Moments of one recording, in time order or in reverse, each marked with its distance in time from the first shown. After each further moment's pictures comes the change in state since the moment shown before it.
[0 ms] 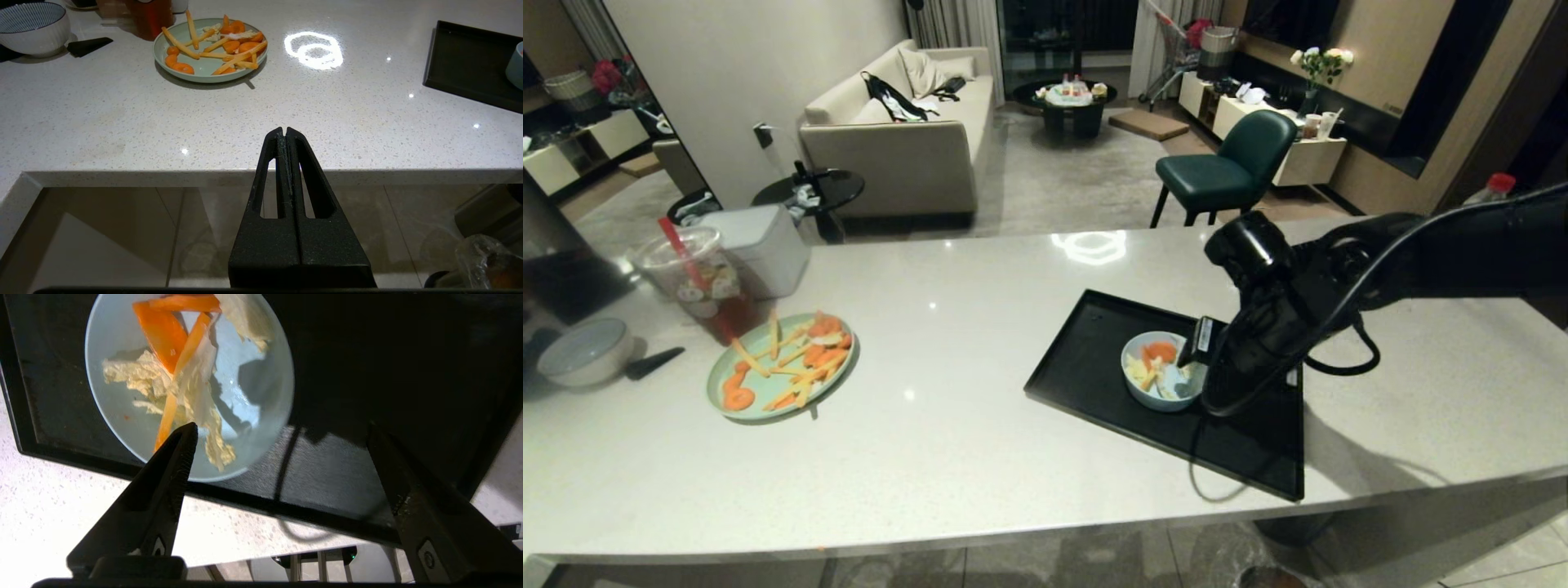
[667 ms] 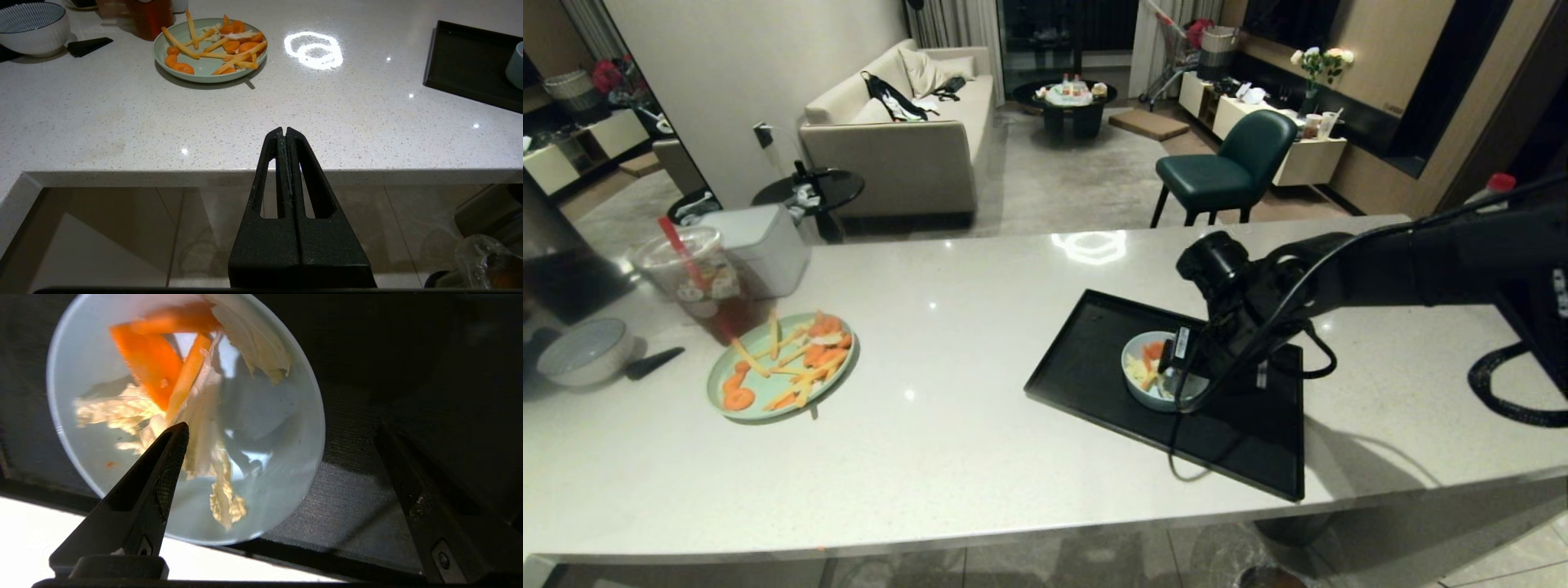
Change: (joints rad) left arm 0.000 0.000 0.000 0.000 0.000 0.000; right arm -0.001 0.136 -0.101 0.007 0.000 0.006
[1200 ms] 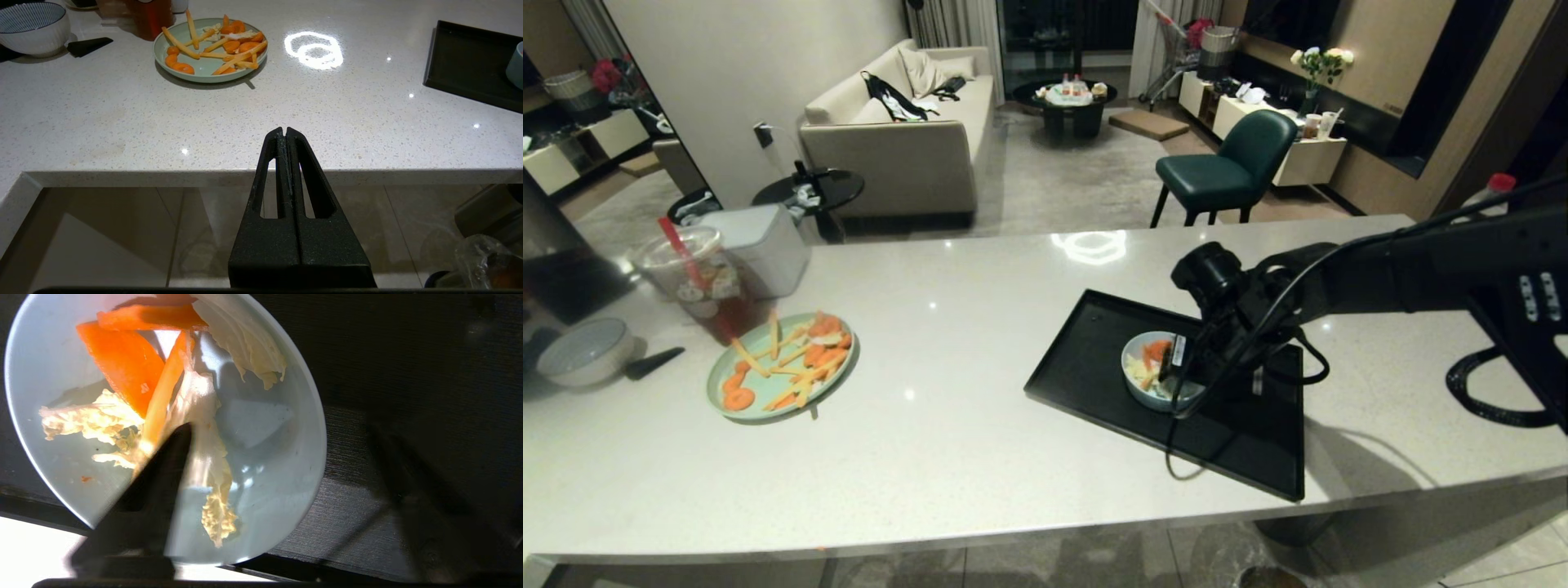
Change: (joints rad) left arm 0.000 0.000 0.000 0.000 0.000 0.000; right arm -0.001 0.031 -0.001 -0.005 -0.001 0.000
